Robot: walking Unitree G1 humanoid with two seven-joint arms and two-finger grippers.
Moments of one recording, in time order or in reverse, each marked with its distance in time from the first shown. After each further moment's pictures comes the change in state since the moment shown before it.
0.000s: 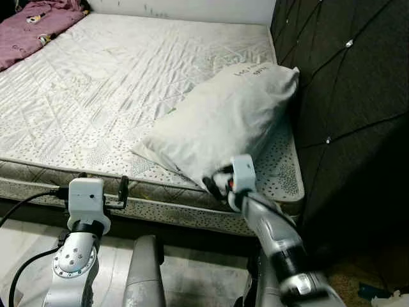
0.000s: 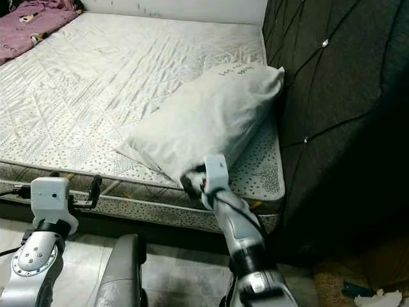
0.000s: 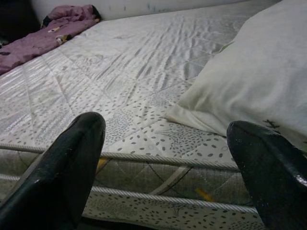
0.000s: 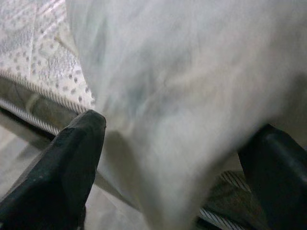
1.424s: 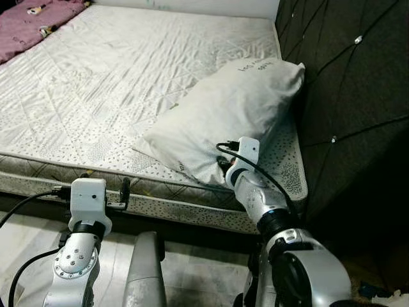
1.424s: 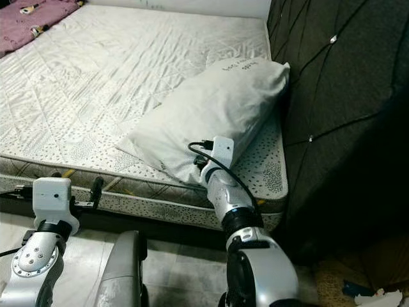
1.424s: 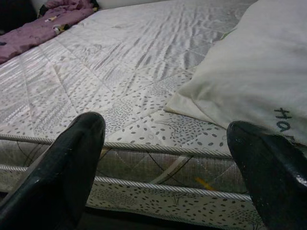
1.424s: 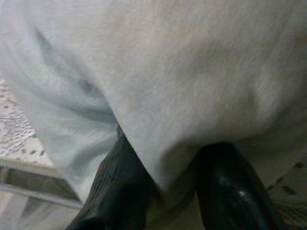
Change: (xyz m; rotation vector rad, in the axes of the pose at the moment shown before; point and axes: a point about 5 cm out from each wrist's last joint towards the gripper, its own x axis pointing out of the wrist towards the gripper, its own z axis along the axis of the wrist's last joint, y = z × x) left arm -0.003 -0.004 0.002 0.008 0.016 -0.010; right arm 0.027 -0.021 0.025 0.247 -0.014 -0.244
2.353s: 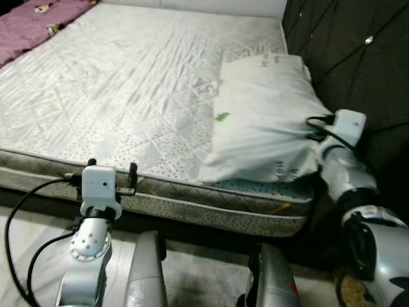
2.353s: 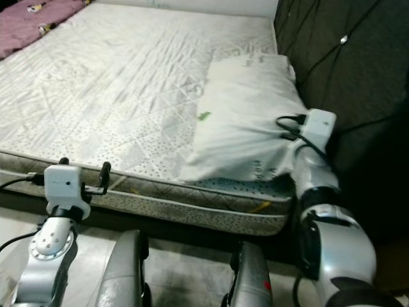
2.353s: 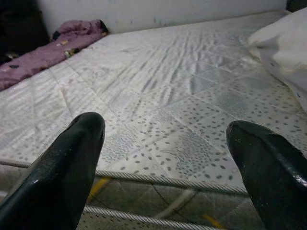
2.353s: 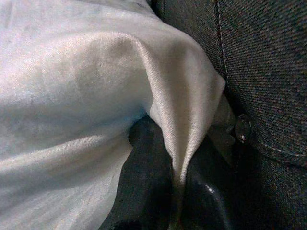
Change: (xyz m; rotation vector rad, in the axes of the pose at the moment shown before) left arm 0.026 -0.014 0.009 0.008 -0.110 0.010; right arm -0.039 -0.159 0.101 -0.137 -0.280 -0.464
